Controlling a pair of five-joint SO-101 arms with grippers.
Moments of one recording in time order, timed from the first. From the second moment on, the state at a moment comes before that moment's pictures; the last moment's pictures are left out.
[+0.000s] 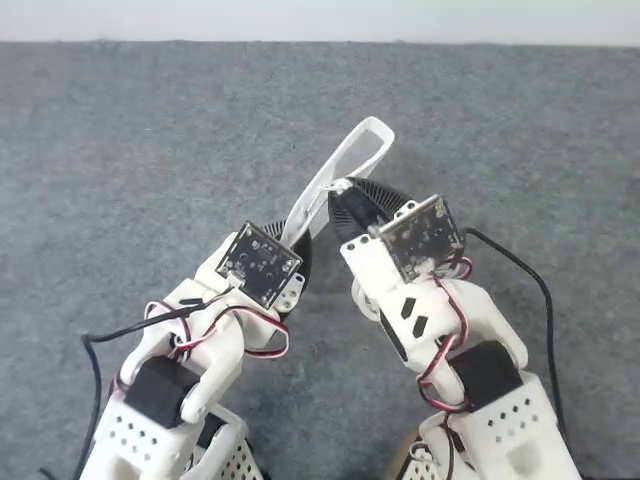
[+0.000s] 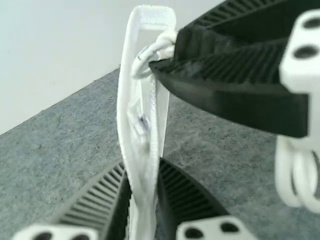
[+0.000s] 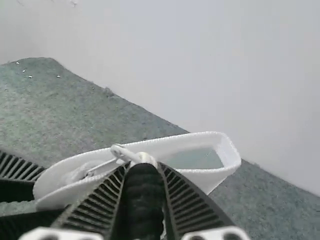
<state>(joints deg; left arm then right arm) 22.3 -76.2 61.4 56.2 -8.1 -28.9 -66.6 53.8 31.8 8.0</state>
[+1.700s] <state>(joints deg) 21.4 -91.8 69.9 57.0 -8.0 -19.9 -65.0 53.9 20.4 -2.6</state>
